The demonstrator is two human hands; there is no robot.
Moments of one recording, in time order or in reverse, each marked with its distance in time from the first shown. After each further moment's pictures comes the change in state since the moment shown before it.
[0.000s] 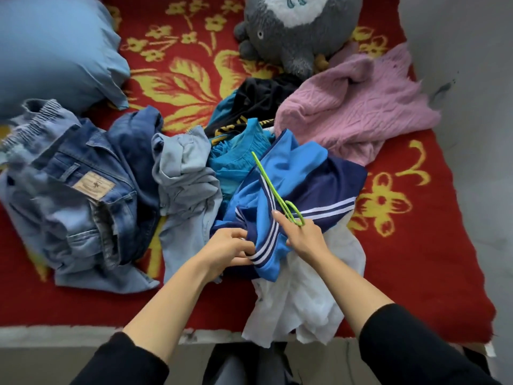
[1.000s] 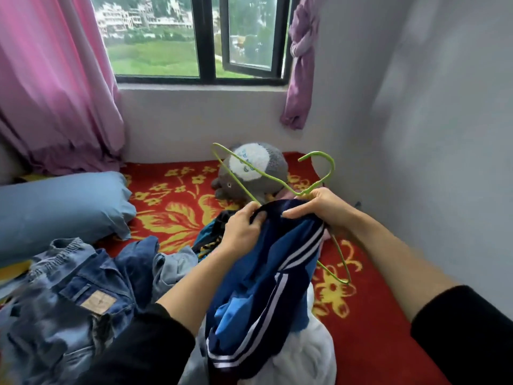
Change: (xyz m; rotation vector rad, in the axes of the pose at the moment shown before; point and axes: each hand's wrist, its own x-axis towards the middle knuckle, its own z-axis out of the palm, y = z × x) left_hand -0.137 0.179 0.079 0.689 0.370 1.080; right_hand -0.218 -0.177 -0.223 0.319 -0.085 -0.524
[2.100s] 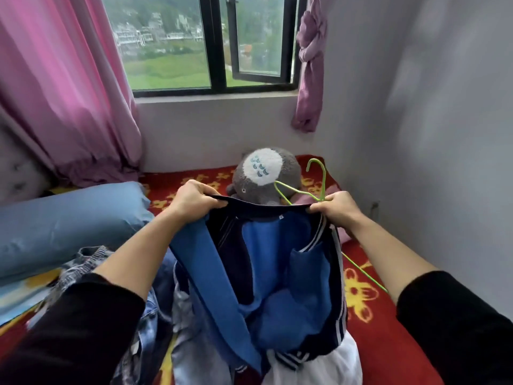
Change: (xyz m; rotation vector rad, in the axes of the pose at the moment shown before) left_hand 0.028 -0.005 -0.143 0.111 -0.043 -0.228; right_hand 0.056 0.037 -0.010 -0.337 0.450 0.056
